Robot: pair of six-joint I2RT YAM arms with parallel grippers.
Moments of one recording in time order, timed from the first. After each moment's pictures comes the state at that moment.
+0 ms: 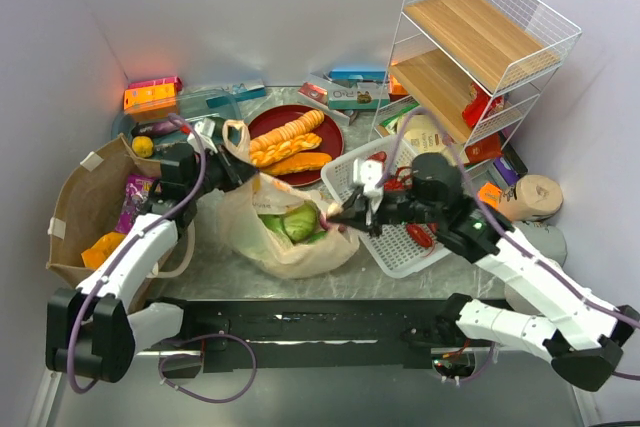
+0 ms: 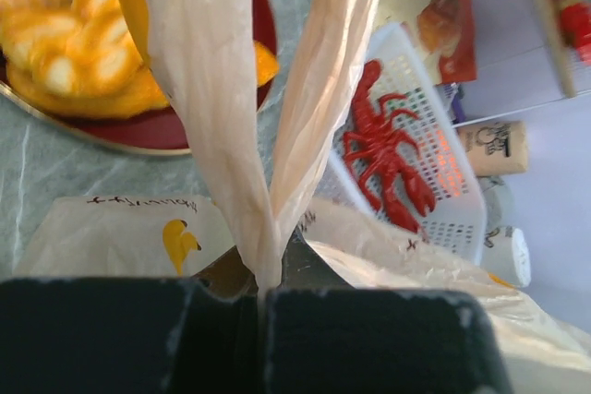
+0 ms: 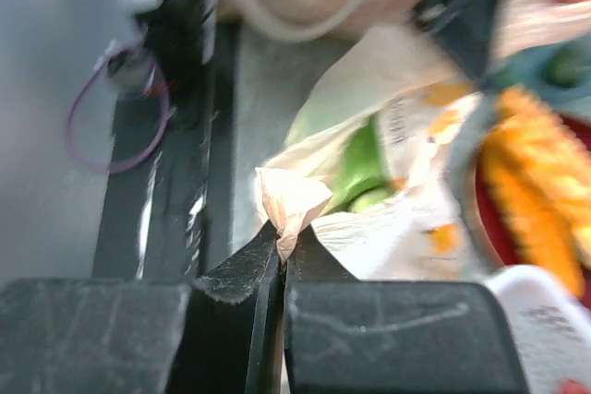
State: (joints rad) left arm -0.19 1.13 0.70 0.10 0.46 -0.67; right arm 0.80 0.94 1.06 -0.42 -0.66 -0.30
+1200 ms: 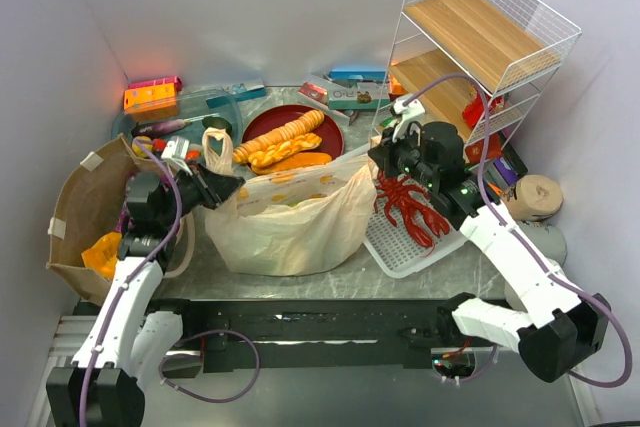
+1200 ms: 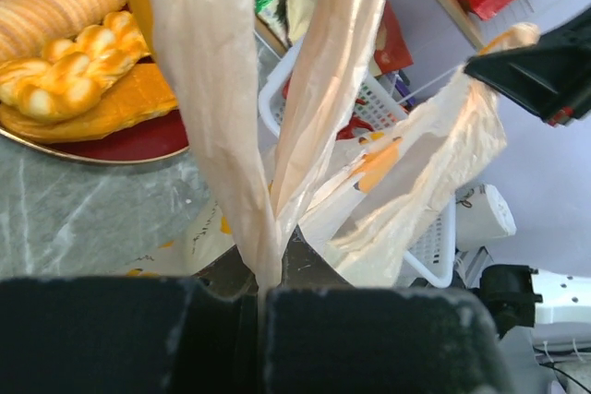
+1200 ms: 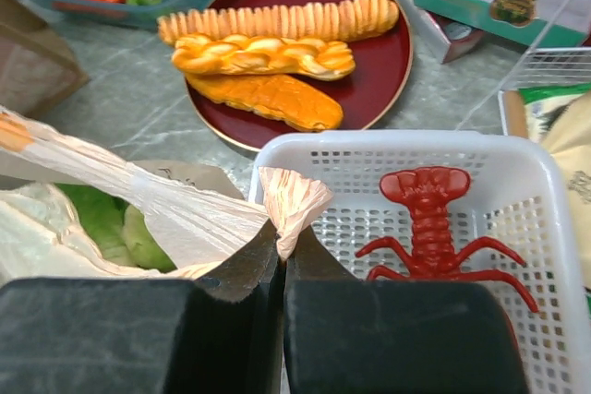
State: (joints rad) left arm -0.02 0.79 0.56 0.12 0.70 -0.60; right arm 0.45 1.10 1.06 -0.28 -0.13 0.08
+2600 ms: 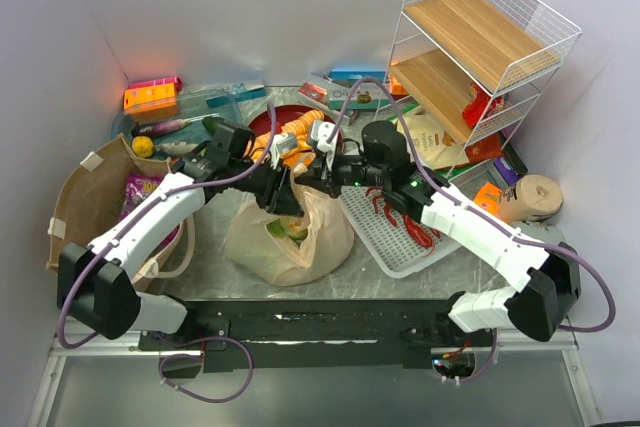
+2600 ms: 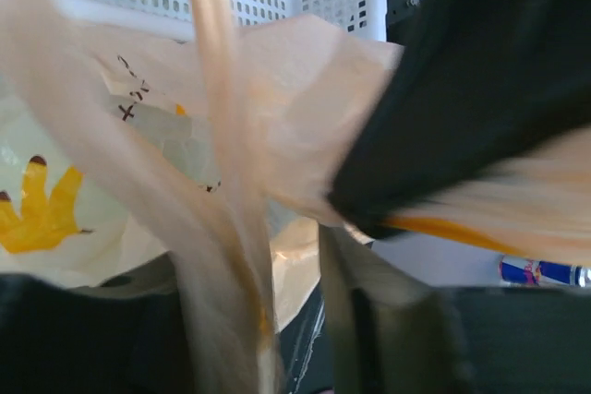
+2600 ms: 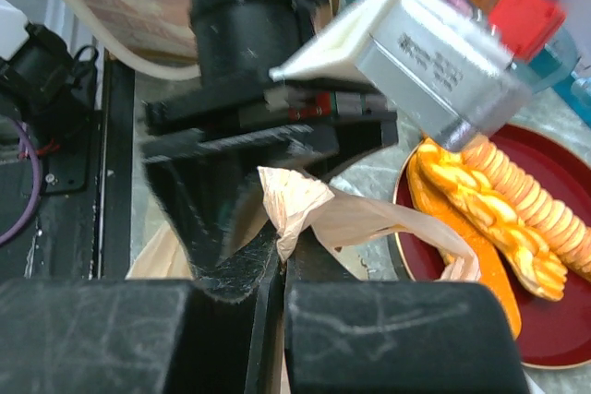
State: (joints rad) left arm -0.47 1.36 1.16 -0.60 0.91 -0.03; right arm 0.74 1.31 1.17 -0.11 -0.60 -0.25
